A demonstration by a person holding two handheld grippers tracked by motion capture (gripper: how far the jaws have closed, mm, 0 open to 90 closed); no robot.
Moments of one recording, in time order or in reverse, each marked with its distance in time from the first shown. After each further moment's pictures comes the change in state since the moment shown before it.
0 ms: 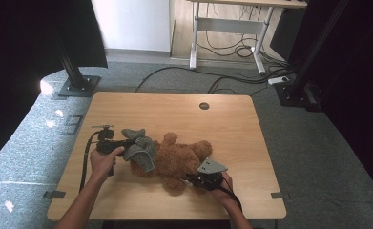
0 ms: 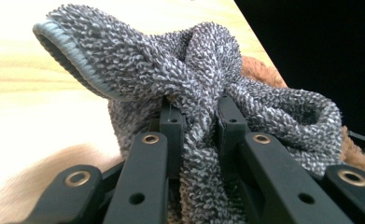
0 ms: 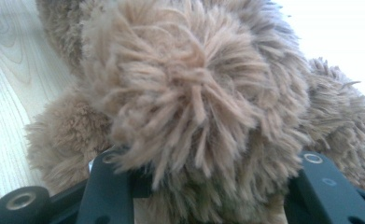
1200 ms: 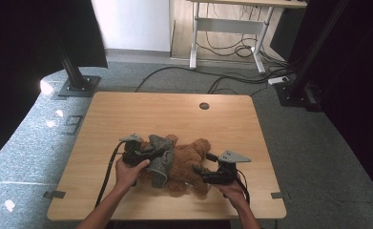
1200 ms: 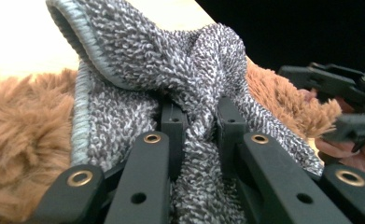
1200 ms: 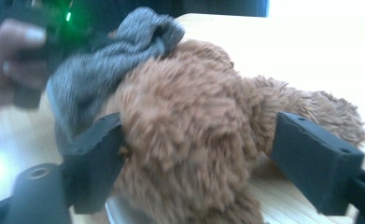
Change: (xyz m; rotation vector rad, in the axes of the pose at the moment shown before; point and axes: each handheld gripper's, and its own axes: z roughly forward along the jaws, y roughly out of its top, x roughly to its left) left arm -0.069 -0.031 0.056 0.014 -0.092 0.204; right arm -0.033 0.013 -0.037 -0.115 0.088 0.342
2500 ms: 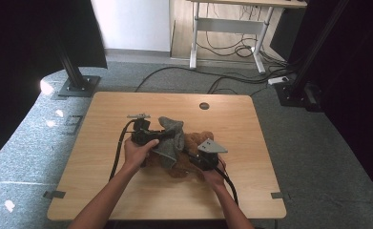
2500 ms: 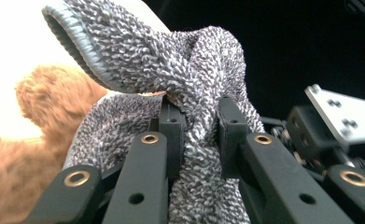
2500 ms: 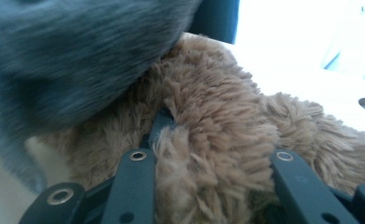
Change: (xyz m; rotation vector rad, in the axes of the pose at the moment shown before) left arm -0.019 0.072 0.018 0.002 -0.089 -0.025; right arm 0.004 0.011 0.066 -0.044 -0.142 -0.203
